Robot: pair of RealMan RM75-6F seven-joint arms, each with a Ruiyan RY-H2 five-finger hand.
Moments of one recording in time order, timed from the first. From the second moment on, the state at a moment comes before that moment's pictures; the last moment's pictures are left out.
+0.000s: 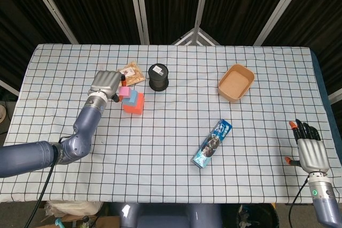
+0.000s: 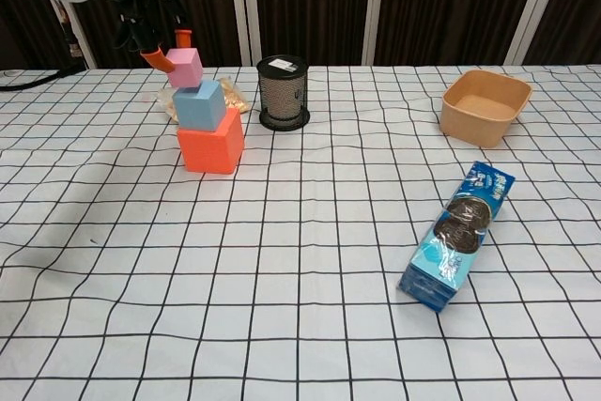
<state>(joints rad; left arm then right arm) -1.30 -1.25 -0.15 -1.57 0.04 0.85 0.74 0.19 -1.26 0.09 -1.39 -1.30 1.25 -0.13</state>
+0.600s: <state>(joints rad) -1.32 -1.26 -0.15 -1.57 -0.01 0.86 0.75 0.19 -1.26 0.09 -1.40 -1.30 1.26 -0.13</state>
